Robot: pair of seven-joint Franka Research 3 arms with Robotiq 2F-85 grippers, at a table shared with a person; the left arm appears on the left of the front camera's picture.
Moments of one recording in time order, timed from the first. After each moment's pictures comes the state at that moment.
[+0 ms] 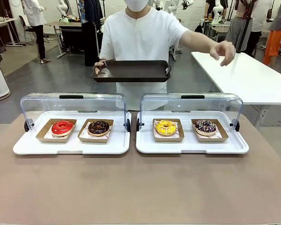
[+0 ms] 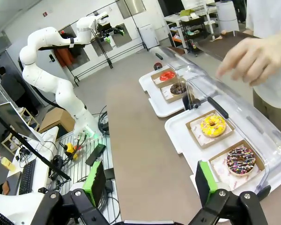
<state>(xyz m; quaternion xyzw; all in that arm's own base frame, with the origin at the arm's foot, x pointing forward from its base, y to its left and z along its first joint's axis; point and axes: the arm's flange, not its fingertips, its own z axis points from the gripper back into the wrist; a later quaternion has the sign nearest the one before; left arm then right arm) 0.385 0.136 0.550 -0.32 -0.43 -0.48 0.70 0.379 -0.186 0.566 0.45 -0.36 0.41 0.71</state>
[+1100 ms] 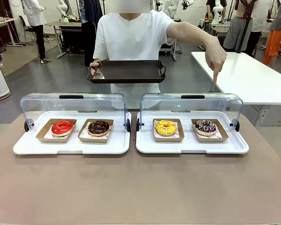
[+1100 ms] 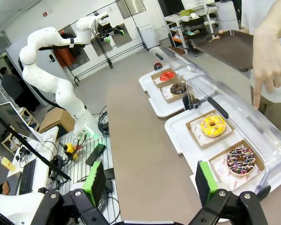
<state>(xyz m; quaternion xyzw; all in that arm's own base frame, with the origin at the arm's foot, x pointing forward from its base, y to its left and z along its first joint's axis) 0.385 0.136 0.550 -0.32 -0.43 -0.48 0.70 0.379 -0.186 0.566 0.45 -0.36 0.41 0.71</state>
